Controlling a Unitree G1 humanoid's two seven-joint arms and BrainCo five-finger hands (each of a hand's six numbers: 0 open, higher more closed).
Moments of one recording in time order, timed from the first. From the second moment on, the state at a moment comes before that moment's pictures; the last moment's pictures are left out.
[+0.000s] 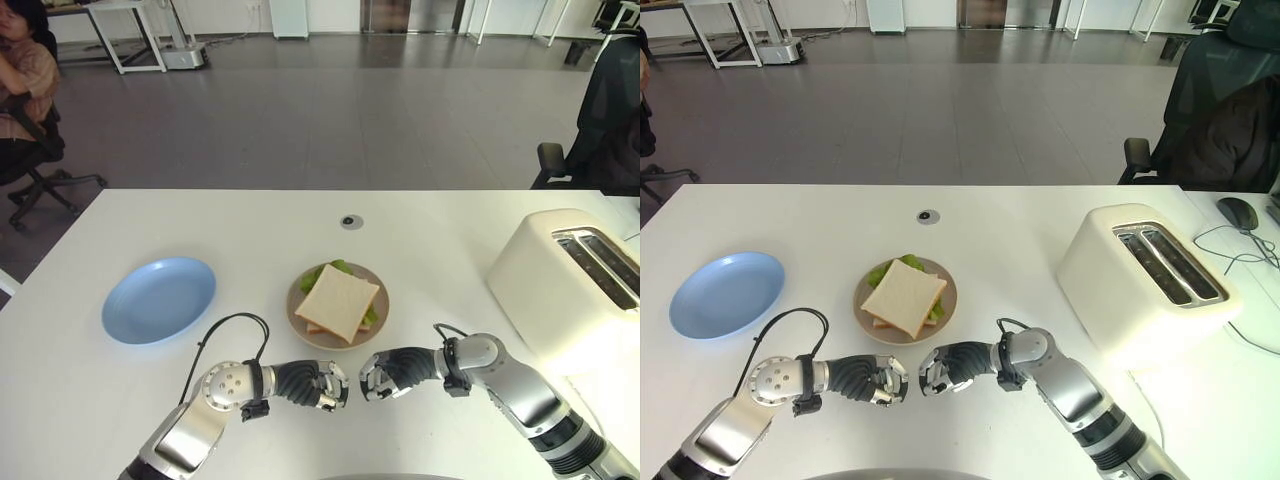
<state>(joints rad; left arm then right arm) 0.06 0.63 -0.38 -0.33 0.06 0.21 -0.82 -0.18 -0.51 0.52 -0.21 0.13 0.52 0.91</state>
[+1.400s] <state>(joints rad) -0.32 0.35 0.00 -0.13 -0.18 0.10 -0.57 -0.63 -0.24 0.05 0.04 0.24 0.52 0.63</state>
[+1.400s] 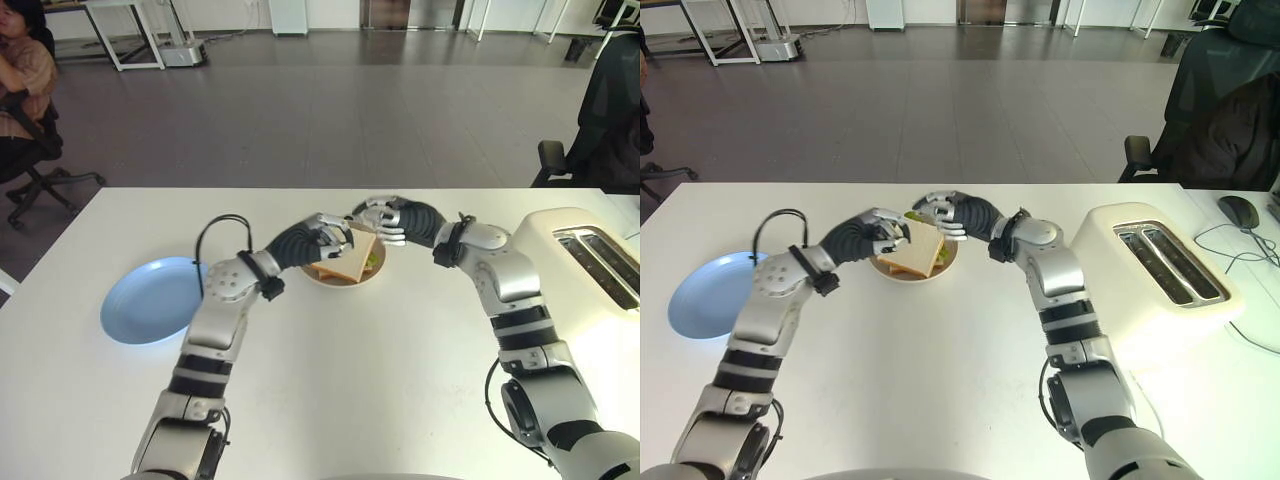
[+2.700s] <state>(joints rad) 0.27 0.11 0.02 -0.35 -0.04 -0.13 -0.14 -0.07 -0.04 0.15 -0.04 0.00 -0.05 0.16</state>
